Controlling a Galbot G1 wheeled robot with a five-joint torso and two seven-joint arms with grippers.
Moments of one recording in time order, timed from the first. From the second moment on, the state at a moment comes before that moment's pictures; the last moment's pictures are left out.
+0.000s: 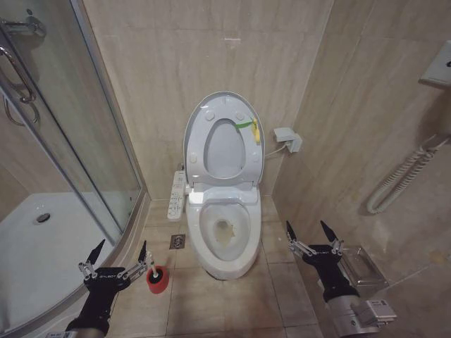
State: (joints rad) left arm 1.91 -1.41 -0.68 -2.50 -0.10 0.09 -0.05; right arm -1.76 1.38 0.63 2.37 0.27 0.04 0.06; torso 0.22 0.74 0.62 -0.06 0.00
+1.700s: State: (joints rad) left arm 1.91 -1.41 -0.68 -2.50 -0.10 0.09 -0.05; right arm -1.76 1.38 0.63 2.37 0.27 0.04 0.06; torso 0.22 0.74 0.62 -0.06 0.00
